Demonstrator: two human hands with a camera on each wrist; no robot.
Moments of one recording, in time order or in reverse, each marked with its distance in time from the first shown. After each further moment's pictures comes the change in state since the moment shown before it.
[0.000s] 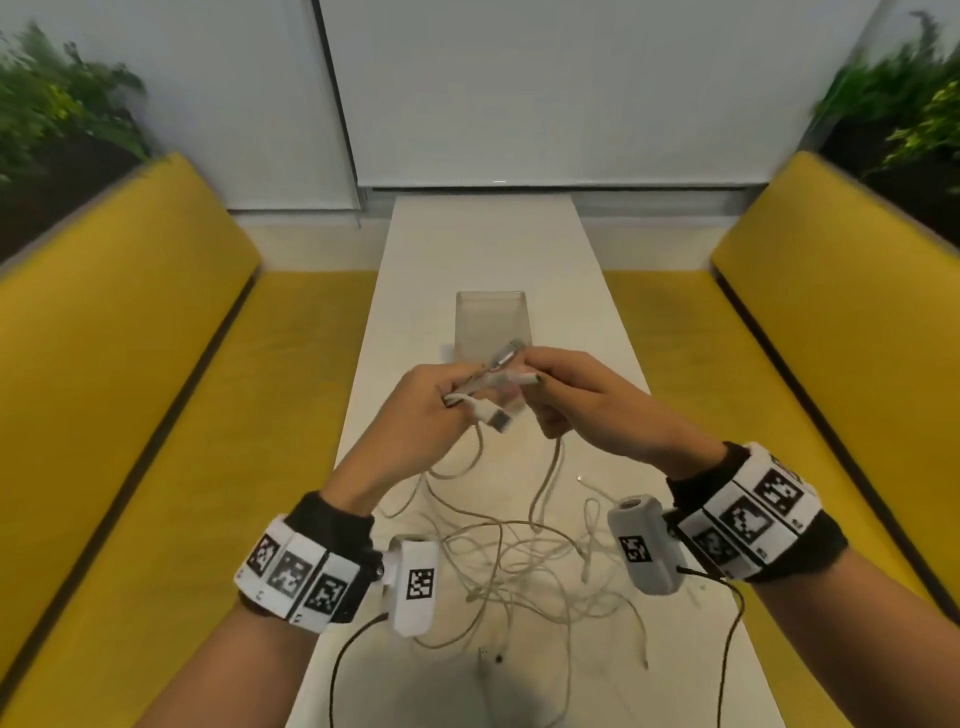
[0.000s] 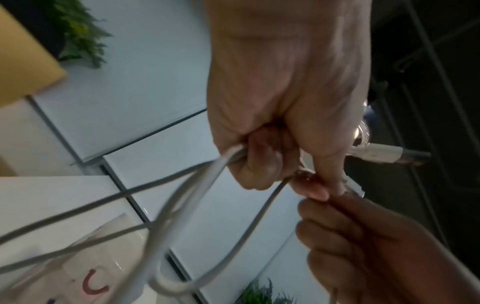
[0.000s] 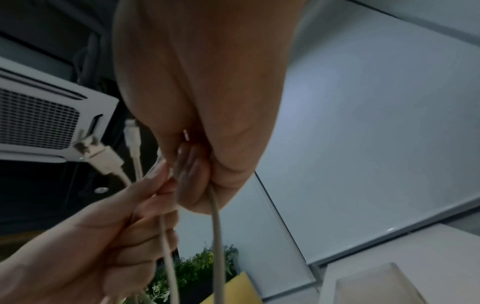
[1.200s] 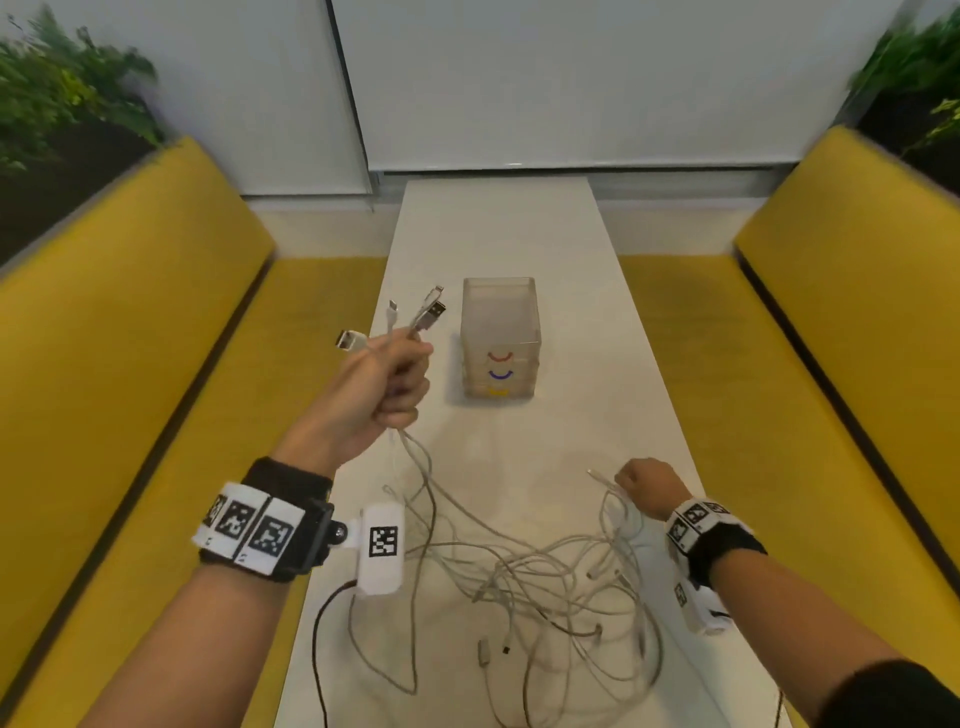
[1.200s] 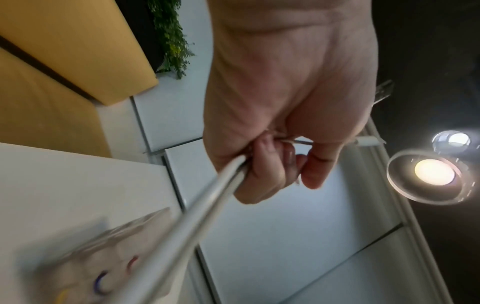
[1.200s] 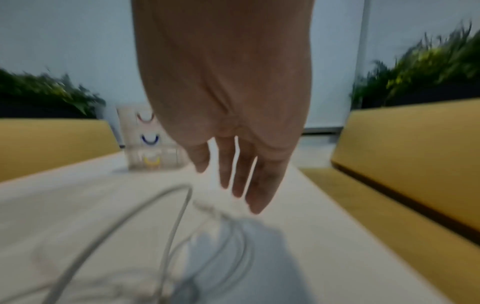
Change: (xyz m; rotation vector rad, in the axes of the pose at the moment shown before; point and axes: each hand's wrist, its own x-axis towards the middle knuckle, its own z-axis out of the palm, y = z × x) left_hand 0.015 -0.039 -0.037 -0.669 0.025 -0.370; right_hand -0.055 0.269 -0.036 -0.760 0.081 0.792
